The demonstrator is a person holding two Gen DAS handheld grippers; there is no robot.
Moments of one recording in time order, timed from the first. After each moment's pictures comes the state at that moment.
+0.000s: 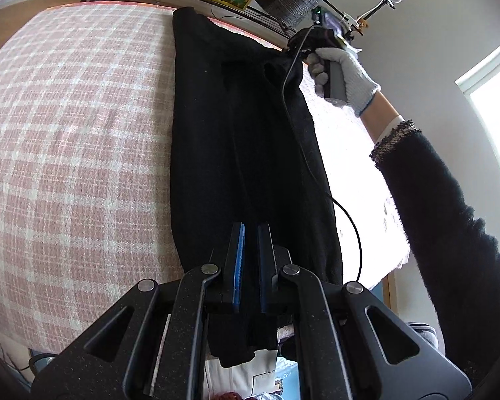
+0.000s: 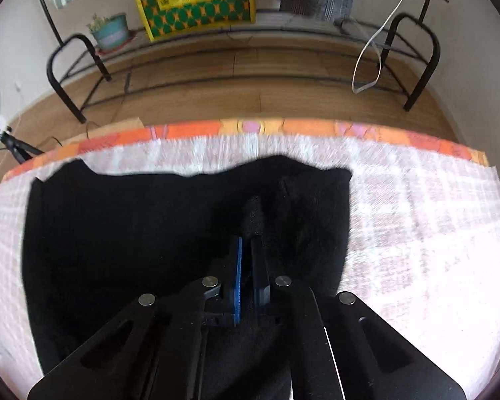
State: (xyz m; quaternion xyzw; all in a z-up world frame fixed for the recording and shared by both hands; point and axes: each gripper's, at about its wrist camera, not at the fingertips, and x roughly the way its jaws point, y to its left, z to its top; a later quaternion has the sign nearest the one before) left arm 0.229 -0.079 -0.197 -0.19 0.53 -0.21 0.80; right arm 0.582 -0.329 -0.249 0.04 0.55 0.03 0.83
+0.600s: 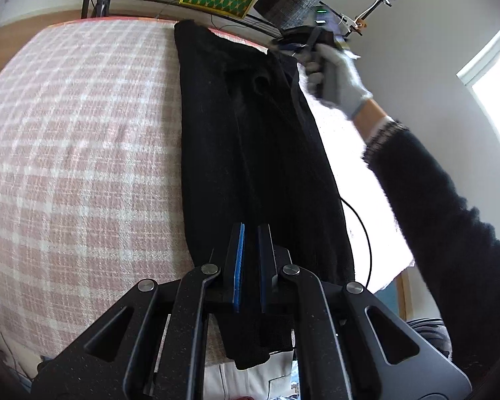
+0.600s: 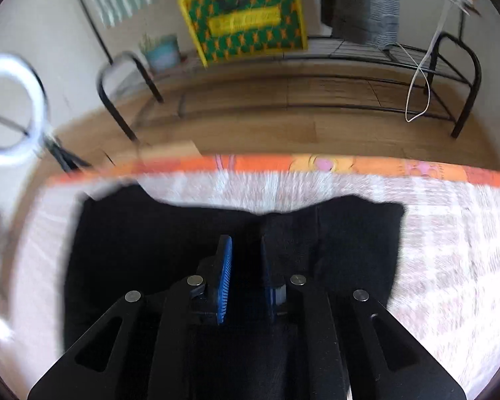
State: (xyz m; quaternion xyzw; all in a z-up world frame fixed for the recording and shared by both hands) left arm 0.225 -0.075 -0.186 -0.16 0.51 -0.19 0.82; right arm 0.586 -0.319 -0.243 0.10 0.48 0.14 0.86
